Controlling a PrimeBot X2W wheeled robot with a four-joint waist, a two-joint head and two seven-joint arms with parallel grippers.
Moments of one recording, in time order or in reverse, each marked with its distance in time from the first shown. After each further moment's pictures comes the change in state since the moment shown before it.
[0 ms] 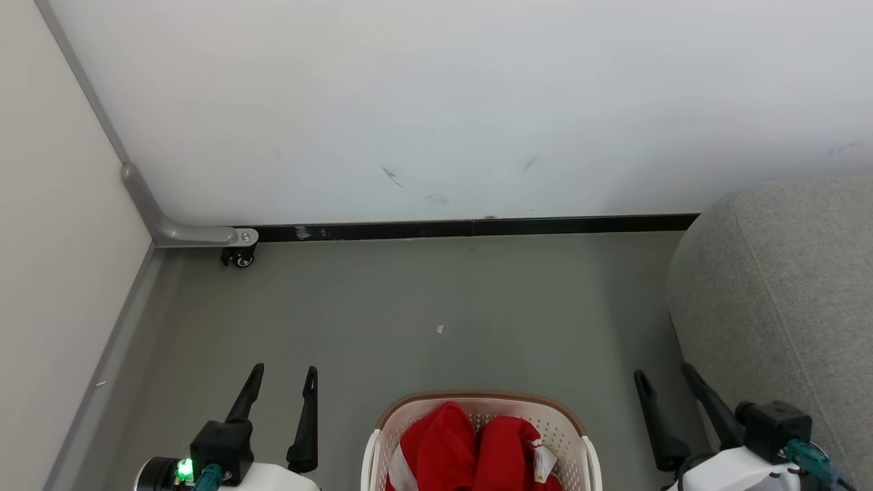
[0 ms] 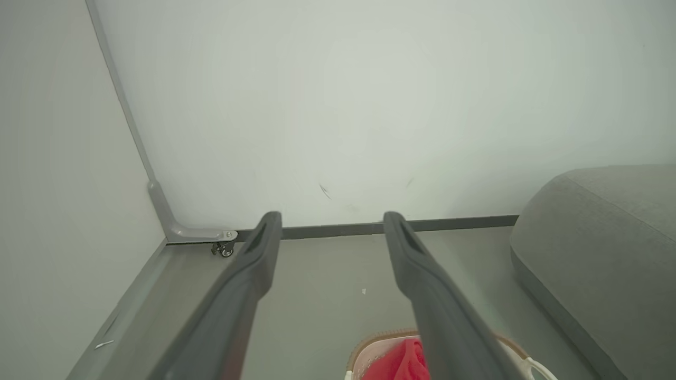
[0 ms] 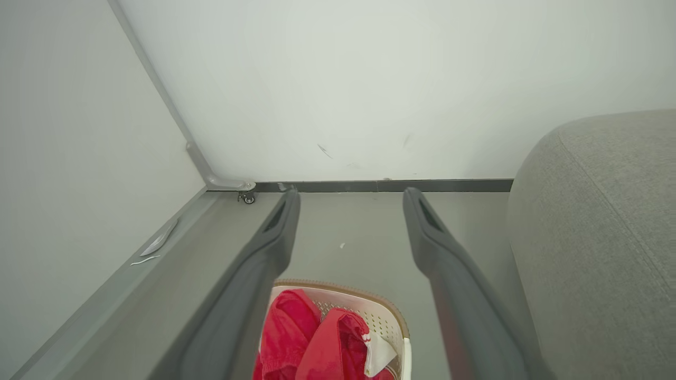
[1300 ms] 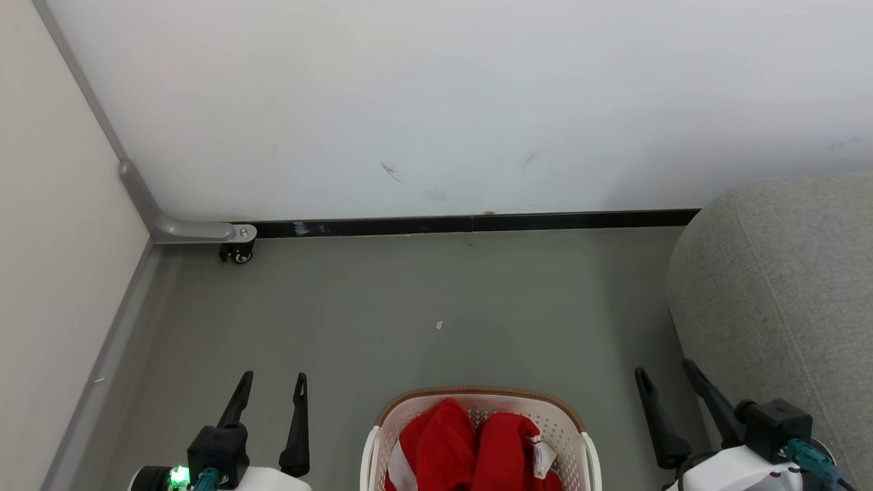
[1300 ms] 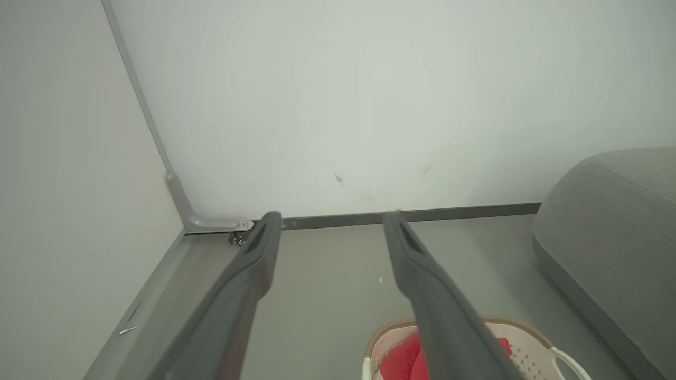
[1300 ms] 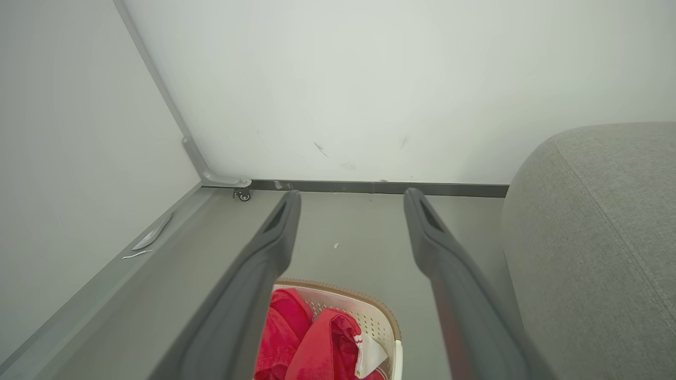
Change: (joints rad) left arm 0.001 0.001 0.010 0.036 0.040 0.032 -0.014; right arm 0.007 0.001 -0.004 -0.007 -0.055 0.000 -0.015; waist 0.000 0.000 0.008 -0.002
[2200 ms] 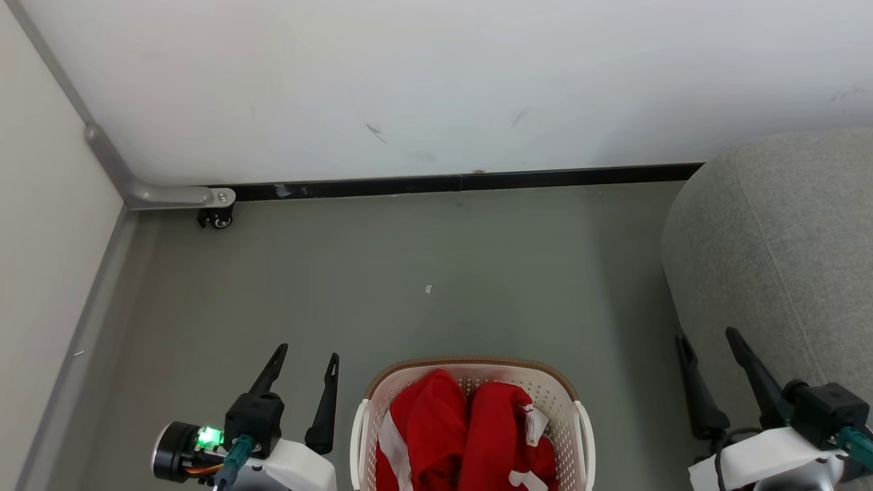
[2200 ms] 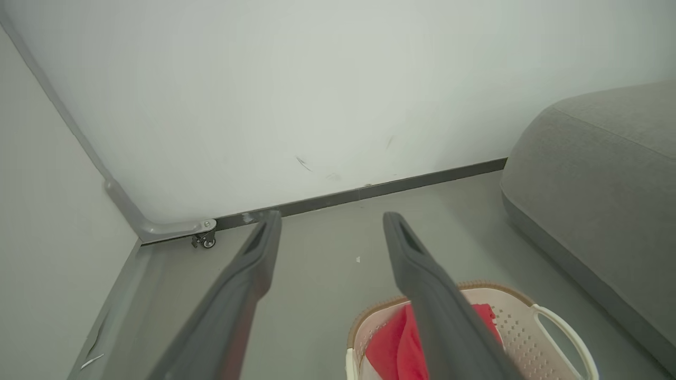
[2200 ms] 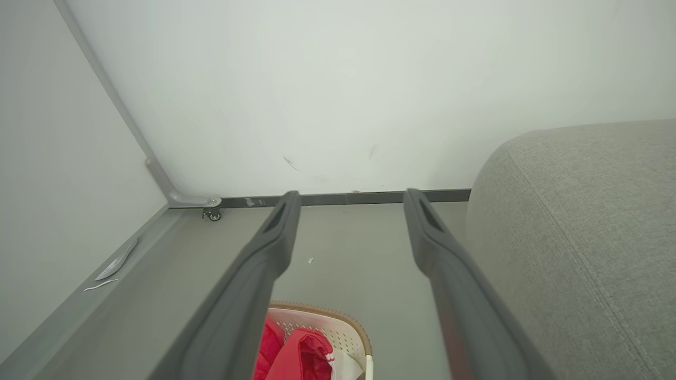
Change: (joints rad) left arm -0.109 0.013 -0.074 0.084 0.042 -0.049 0.000; right arm 0.002 0.002 -0.094 -0.089 0.000 0.000 0.000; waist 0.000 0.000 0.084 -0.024
